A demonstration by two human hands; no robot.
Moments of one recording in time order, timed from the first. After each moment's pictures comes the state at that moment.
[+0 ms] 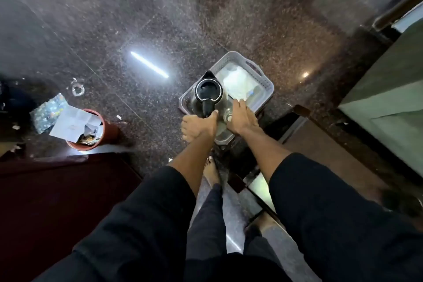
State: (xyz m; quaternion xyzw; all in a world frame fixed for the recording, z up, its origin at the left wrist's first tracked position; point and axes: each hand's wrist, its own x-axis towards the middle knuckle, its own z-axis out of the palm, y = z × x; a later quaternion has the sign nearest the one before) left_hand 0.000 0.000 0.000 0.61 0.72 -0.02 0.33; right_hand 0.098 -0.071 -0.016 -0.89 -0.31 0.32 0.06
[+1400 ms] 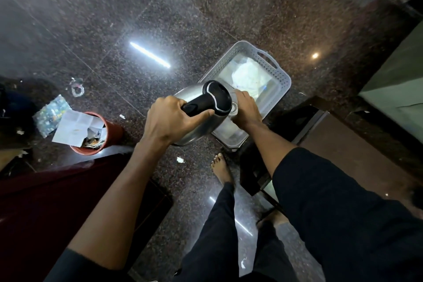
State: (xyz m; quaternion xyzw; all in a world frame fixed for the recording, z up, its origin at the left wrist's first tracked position) left_hand -0.042 0.119 0.065 0.92 0.33 -0.04 0.21; right_hand 0.120 -0.033 -0.094 -0.89 -0.29 0.32 0.16
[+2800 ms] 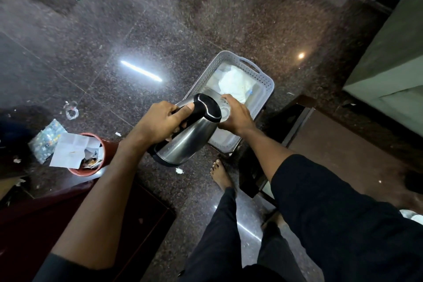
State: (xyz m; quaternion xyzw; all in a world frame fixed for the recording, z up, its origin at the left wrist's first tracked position) left_hand -0.023 0.138 0.087 0.82 0.31 -0.17 0.46; right_hand 0.118 -0.049 -0.054 -0.86 -0.24 0.33 0.31
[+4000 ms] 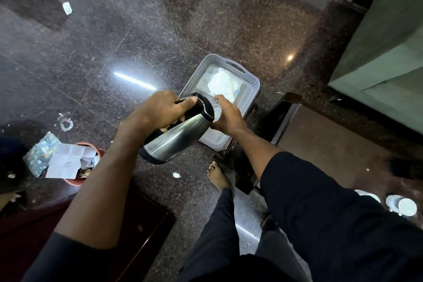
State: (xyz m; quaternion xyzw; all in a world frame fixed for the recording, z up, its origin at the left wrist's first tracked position) left_hand 0.016 0.120 0.120 0.88 0.27 -0.23 0.33; right_hand 0.105 -0.064 -0.030 -0.87 -0.23 0.31 0.32
